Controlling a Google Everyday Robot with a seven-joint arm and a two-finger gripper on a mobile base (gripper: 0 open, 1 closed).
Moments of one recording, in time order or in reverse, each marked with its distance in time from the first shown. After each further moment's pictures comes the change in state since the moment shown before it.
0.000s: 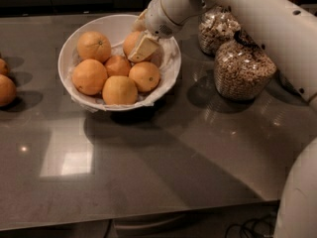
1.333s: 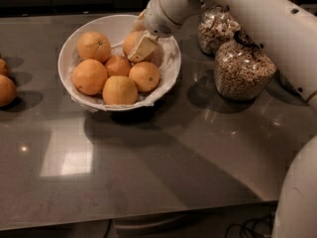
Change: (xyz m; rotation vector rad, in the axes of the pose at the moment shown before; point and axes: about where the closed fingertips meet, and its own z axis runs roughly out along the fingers) arm -0.001 -0.002 0.000 0.005 0.011 0.008
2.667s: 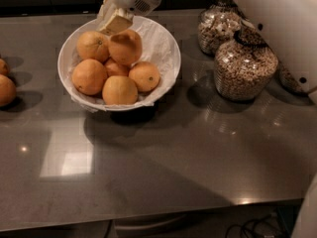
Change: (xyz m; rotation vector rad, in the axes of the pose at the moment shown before) arm -0.100 0.018 -0.031 -0.004 -0.118 -0.199
